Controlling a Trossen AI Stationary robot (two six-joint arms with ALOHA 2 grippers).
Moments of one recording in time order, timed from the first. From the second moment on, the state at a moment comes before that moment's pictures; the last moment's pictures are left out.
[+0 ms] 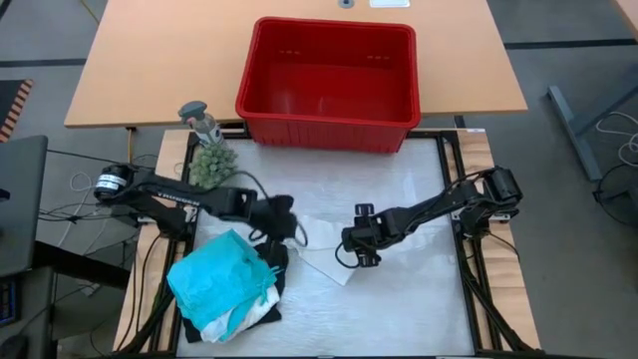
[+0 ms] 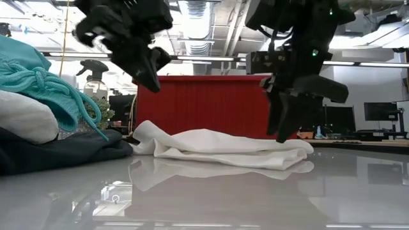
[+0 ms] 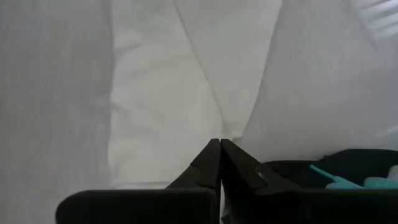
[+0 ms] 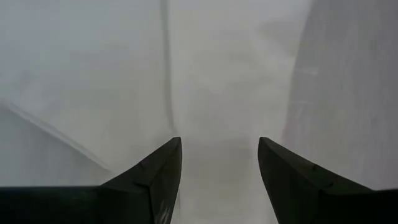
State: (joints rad) left arm -0.08 1.44 0.94 -0.39 0.02 0.17; right arm 0.21 1.72 1.06 -0.59 0.29 0.08
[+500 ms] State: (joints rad) left arm -0.14 1.47 0.94 -0.41 0.14 0.34; right arm 0.23 1.72 1.06 -0.59 0.29 0.08
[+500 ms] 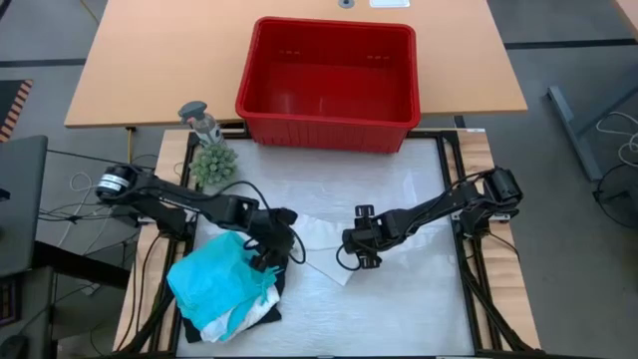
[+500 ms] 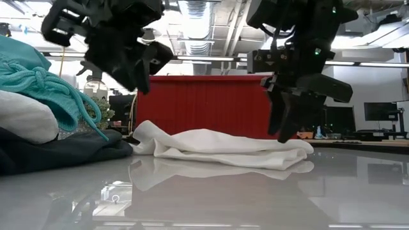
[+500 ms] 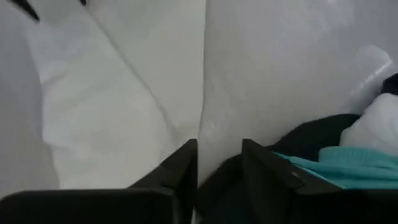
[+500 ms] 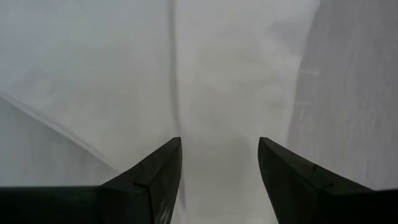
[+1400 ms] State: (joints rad) left arm -0.06 1.62 0.94 -0.37 -0.08 0.29; right arm 0.26 1.72 1.06 -0.68 0.22 0.11
